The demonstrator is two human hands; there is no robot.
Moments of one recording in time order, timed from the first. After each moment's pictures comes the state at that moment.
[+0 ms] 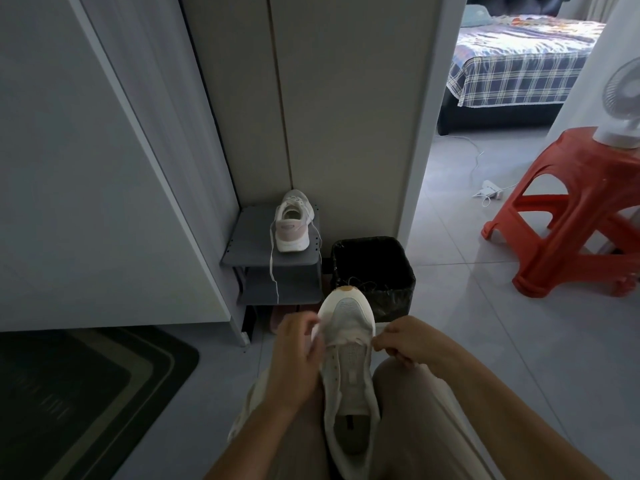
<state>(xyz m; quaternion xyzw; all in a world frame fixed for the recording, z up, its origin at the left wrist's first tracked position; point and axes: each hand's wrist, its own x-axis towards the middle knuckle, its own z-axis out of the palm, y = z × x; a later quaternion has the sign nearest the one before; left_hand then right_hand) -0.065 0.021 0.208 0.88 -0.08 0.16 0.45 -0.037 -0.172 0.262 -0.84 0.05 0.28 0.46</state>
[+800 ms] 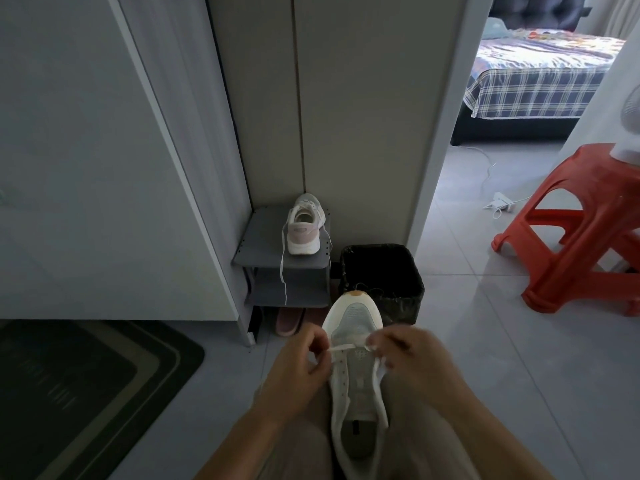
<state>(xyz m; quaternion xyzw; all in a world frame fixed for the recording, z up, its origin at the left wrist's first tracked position) -0.088 0.038 0.243 0.87 -0.11 0.06 0.47 -0.078 -0.150 0.283 -0.89 -0.07 0.08 0.45</state>
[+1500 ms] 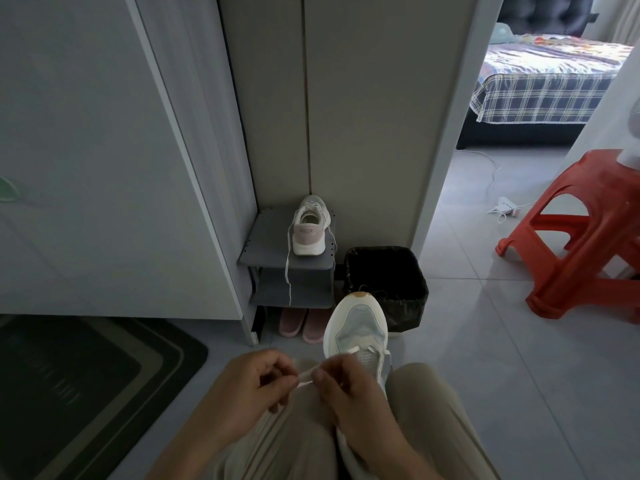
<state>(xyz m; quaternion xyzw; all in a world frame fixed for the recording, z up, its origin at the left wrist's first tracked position) -0.127 0.088 0.296 0.88 -0.01 -0.09 0.46 -0.124 -0.073 0.272 -0.74 -0.02 0.14 0.65</state>
